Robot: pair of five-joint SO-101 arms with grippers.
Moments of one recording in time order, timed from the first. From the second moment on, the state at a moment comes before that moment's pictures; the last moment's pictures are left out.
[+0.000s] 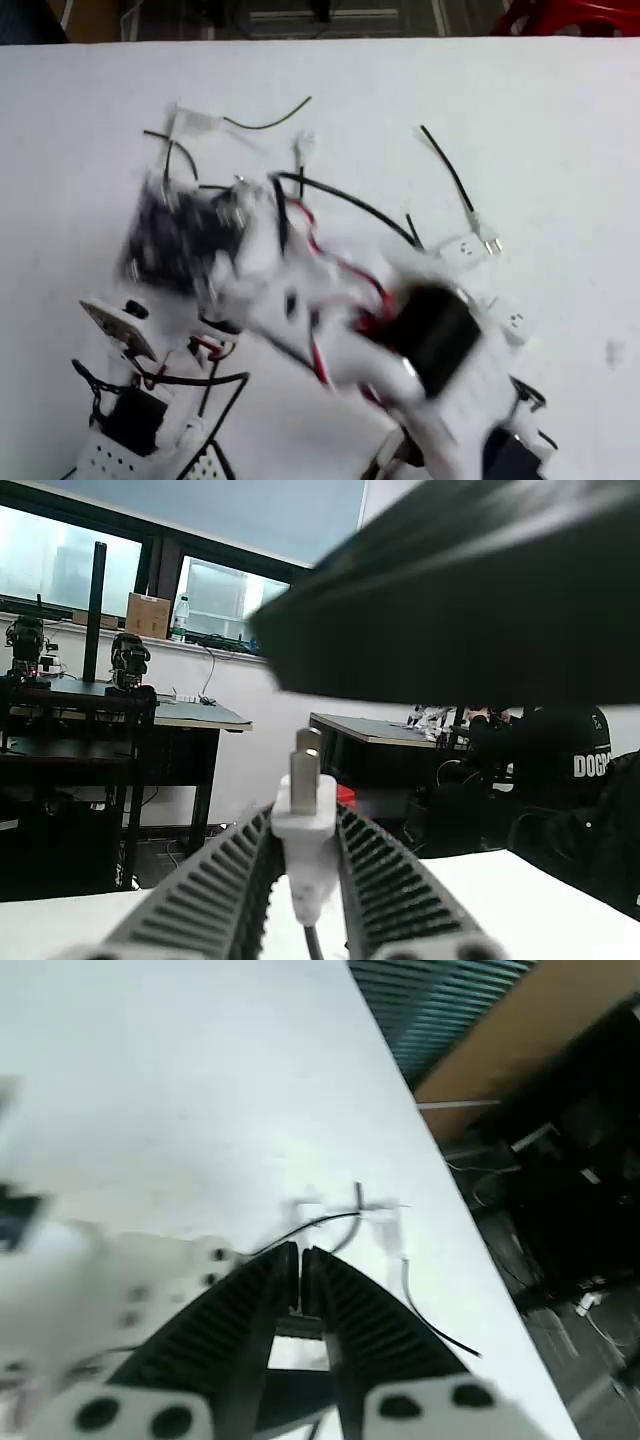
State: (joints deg) left arm 21.3 -103.7 86.5 12.4 9.2; right arm -52.3 -20.9 -26.7 84.3 32.4
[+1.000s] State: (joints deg) left arm 21.7 -103.7 86.6 12.1 9.2; right arm -33.9 -15.2 -30.5 79.0 38.3
